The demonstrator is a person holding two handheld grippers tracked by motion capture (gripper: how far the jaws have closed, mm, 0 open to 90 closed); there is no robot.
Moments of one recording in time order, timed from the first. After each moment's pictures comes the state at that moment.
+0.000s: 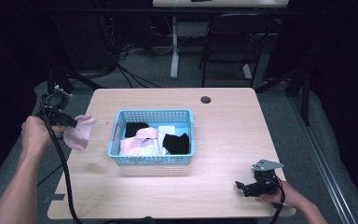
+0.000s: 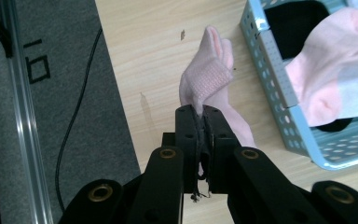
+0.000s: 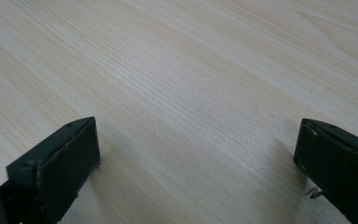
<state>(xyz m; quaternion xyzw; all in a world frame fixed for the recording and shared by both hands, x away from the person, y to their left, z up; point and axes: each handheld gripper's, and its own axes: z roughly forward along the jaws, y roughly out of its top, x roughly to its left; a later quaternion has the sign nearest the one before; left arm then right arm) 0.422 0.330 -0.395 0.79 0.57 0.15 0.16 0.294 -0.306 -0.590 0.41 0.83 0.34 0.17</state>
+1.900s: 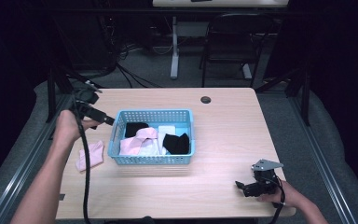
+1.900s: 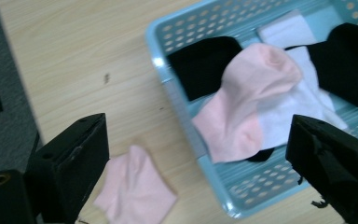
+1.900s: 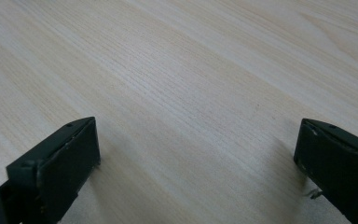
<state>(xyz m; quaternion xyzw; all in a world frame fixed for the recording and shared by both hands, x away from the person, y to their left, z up) 0.445 0.246 -0.396 0.83 0.51 0.11 0.20 0.295 -0.306 -0.590 0.41 0.83 0.34 0.17</state>
